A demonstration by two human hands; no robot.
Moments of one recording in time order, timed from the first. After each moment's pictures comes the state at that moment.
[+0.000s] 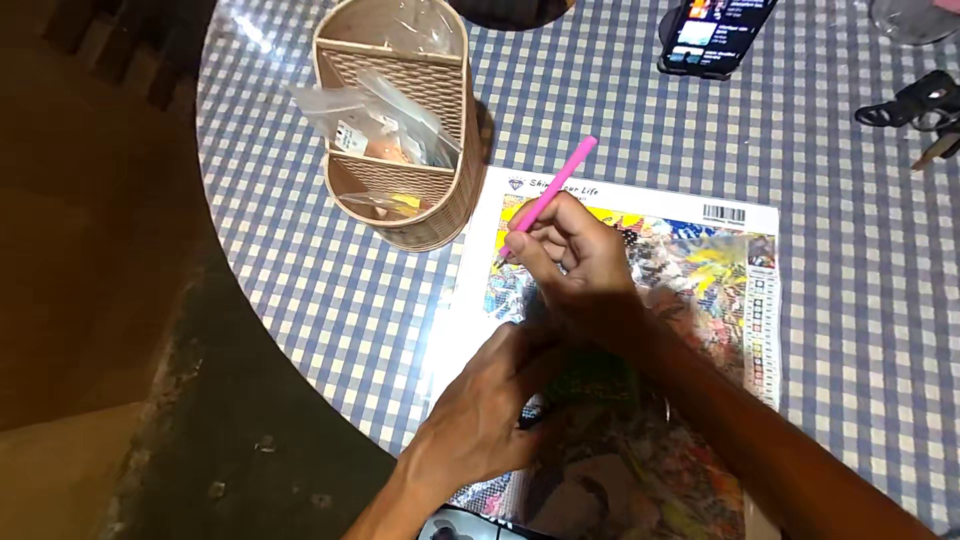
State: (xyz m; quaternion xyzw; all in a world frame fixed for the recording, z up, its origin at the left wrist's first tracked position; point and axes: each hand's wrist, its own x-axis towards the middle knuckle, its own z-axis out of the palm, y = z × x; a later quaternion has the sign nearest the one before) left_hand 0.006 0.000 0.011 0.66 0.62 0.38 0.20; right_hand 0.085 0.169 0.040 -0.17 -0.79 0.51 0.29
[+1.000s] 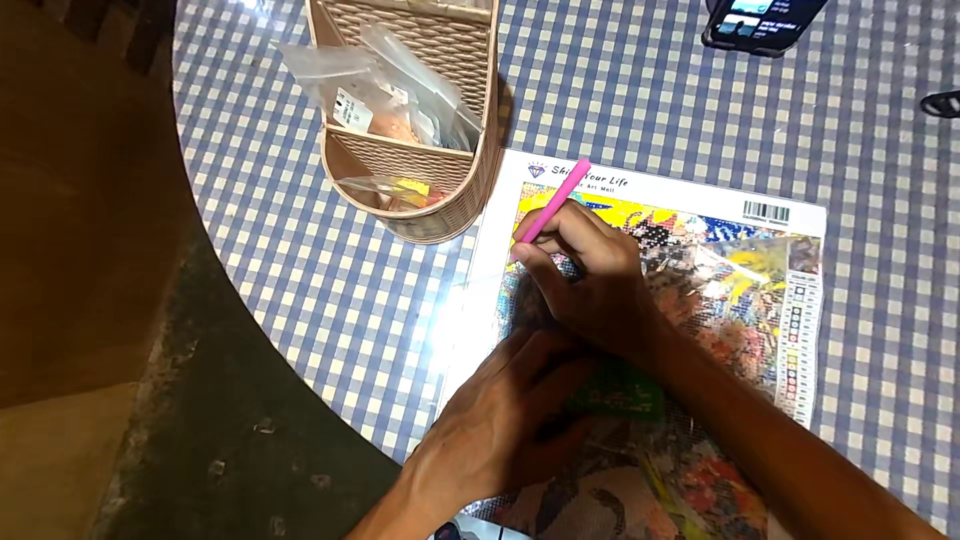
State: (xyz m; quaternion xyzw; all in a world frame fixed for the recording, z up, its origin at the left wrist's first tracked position) left_hand 0.005 0.001 0.012 0.67 0.60 0.38 0.20; right_hand 0.075 0.170 0.021 -0.12 -0.85 0.40 0.32
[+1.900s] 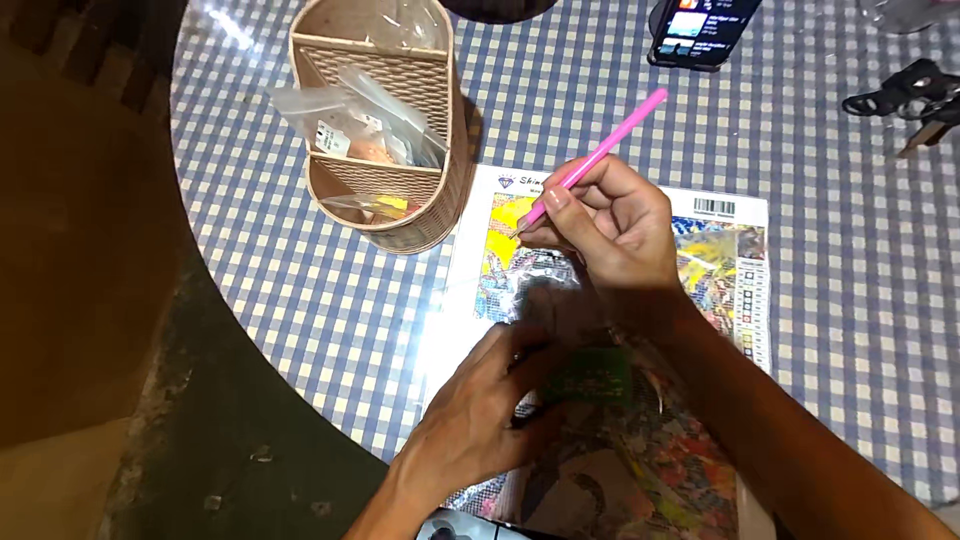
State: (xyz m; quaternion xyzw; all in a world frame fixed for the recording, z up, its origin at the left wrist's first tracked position) left_hand 0.005 0.000 0.009 0.67 0.61 0.37 0.20; right_hand 0.088 0.188 0.047 -0.16 -0.65 0.64 0.39
